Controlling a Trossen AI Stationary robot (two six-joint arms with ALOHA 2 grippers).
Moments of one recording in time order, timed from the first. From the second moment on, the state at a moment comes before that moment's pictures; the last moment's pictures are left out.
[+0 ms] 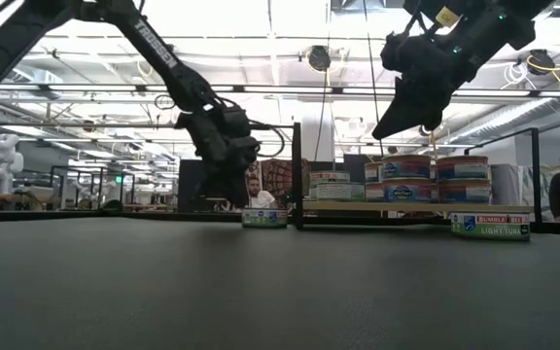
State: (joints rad) left arm 0.75 1.98 1.34 -0.55 0.50 -0.06; right arm -0.05 1.19 0.71 -0.24 0.20 0.31
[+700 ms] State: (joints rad) left arm 0.75 2.03 1.36 -0.52 0.47 -0.09; right arm -0.05 1.19 0.71 -0.24 0.20 0.32
